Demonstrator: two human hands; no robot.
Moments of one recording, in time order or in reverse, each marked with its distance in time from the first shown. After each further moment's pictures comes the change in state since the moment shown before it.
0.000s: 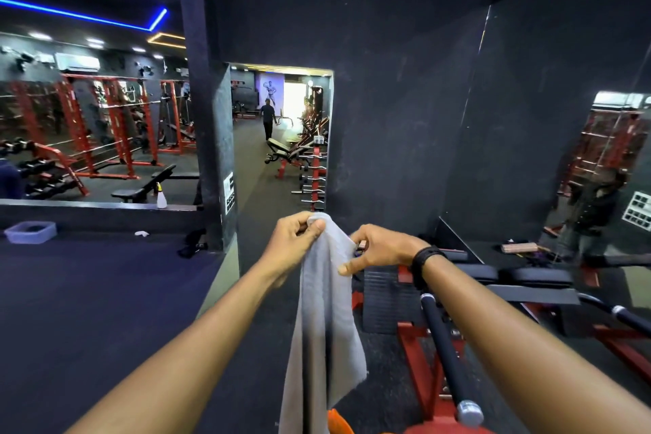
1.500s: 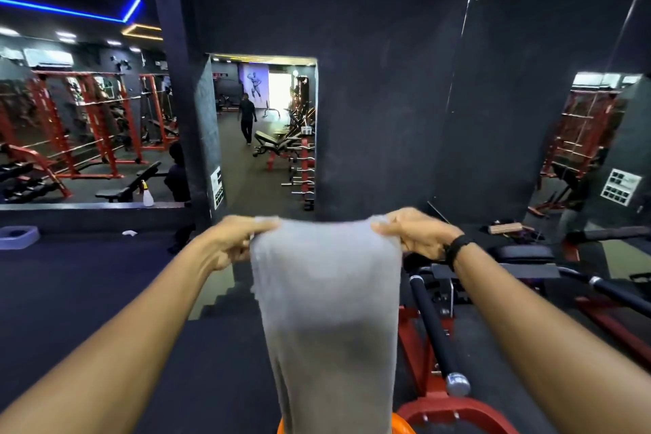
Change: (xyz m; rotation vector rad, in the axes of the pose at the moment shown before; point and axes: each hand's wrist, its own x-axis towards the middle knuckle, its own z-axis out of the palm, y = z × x) left_hand 0.001 0.011 -0.066 -0.030 -0.013 -0.589; right_hand -0.040 0.054 -0.019 0.828 0.217 0.160
